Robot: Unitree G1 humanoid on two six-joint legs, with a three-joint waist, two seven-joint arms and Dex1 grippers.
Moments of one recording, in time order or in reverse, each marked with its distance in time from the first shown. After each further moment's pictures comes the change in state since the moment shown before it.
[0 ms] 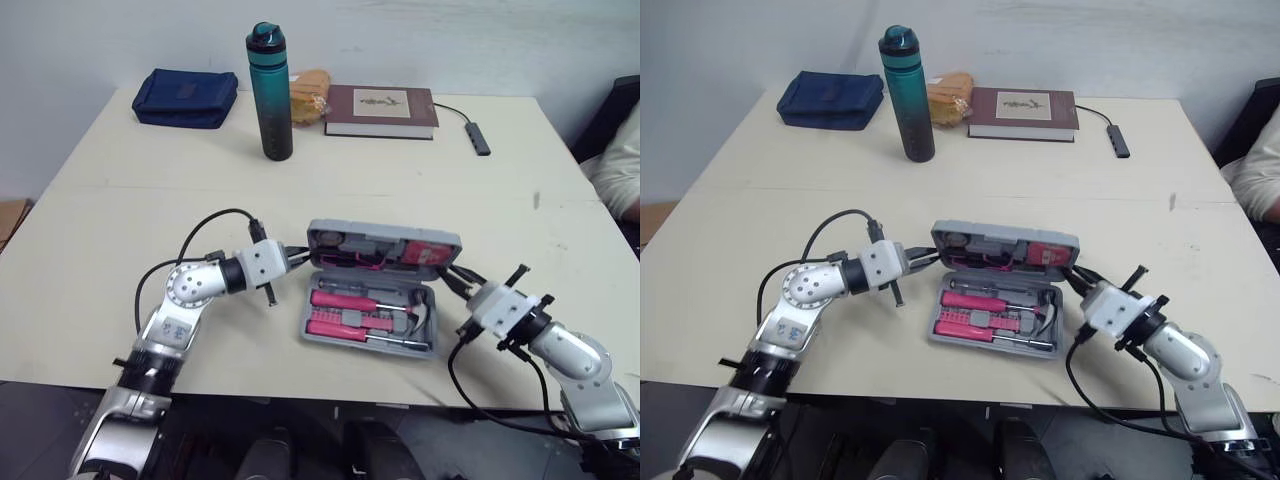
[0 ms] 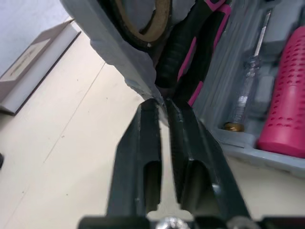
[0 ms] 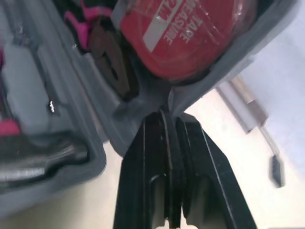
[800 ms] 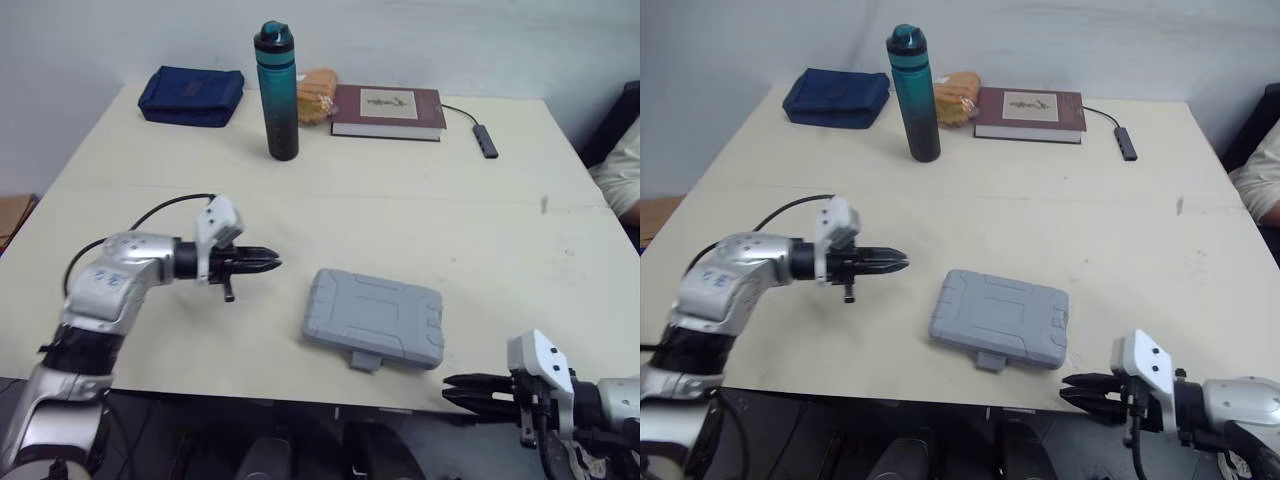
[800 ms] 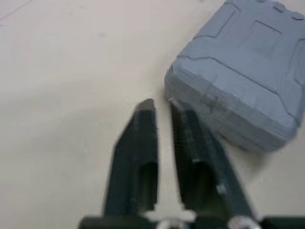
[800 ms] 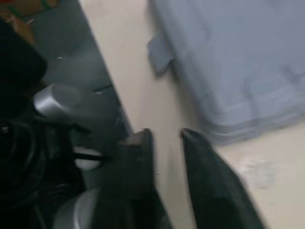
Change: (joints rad) left arm -0.266 0.196 -0.032 0.069 -0.372 0.725 -0.271; right arm 0.437 -0.307 -0.178 -0.621 0.837 1.032 0.445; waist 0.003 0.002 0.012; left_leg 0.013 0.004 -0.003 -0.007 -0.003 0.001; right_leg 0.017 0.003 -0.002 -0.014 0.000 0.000
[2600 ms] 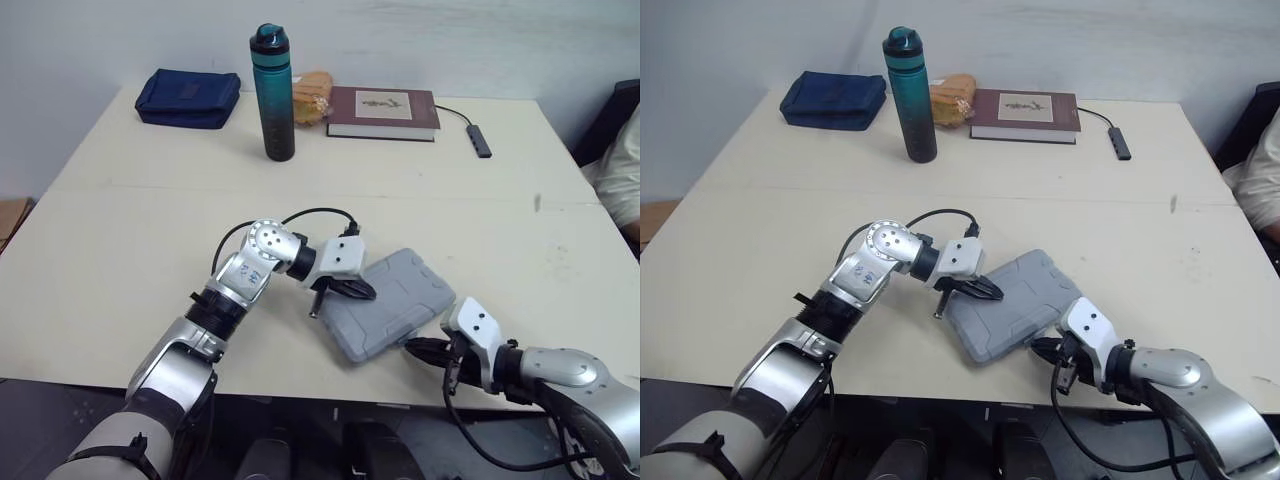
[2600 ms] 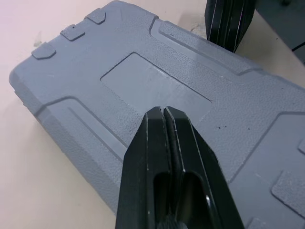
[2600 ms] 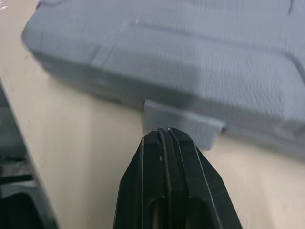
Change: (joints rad) left arm -0.204 -0.399 -0.266 0.284 0.362 -0.441 -0.199; right arm -0.377 0.244 0.270 0.005 -0.226 0.345 -0.282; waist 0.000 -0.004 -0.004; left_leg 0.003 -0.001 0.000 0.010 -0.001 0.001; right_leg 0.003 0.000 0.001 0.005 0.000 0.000
